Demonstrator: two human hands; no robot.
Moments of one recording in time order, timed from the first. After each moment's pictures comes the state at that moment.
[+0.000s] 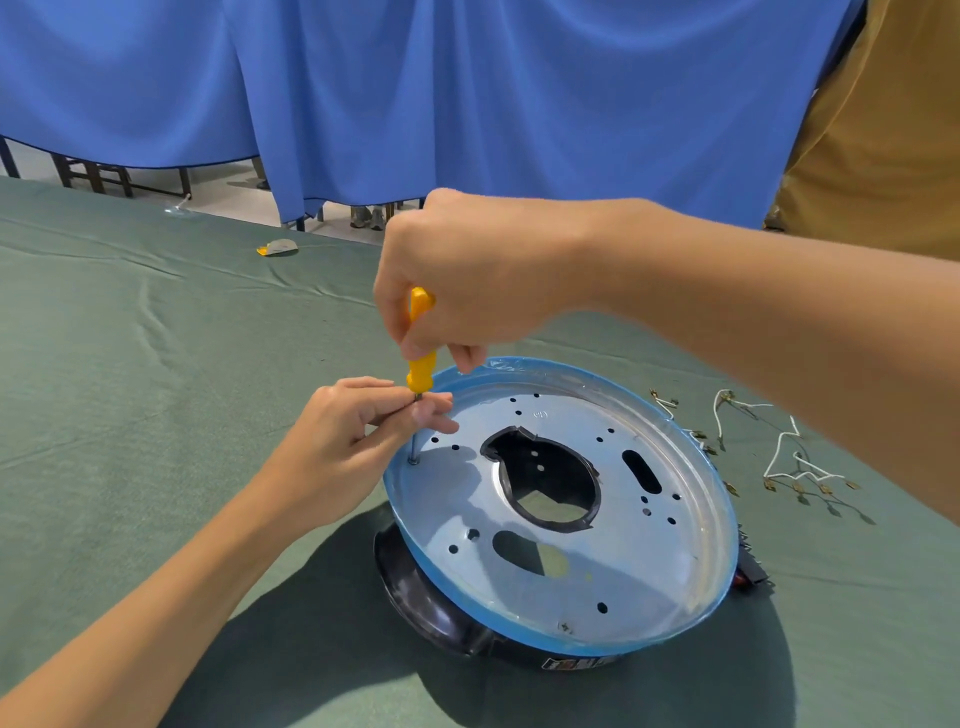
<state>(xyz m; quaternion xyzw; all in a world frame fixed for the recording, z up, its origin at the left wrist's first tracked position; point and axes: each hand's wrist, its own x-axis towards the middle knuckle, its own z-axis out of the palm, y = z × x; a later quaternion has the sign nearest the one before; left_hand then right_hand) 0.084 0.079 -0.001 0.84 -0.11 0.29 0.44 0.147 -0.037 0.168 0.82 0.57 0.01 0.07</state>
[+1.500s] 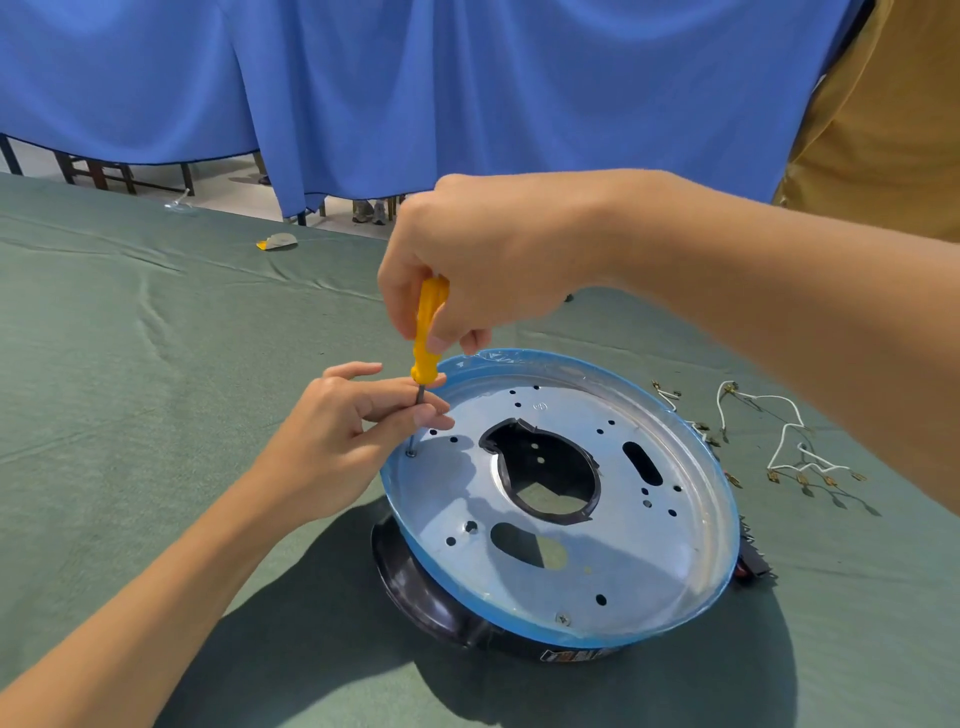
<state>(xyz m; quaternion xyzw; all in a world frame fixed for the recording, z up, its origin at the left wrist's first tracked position) 0.085 0.083 -0.003 0.87 -0.12 0.28 0.39 0.151 -0.042 0.171 0.83 0.56 -0.02 0.06</state>
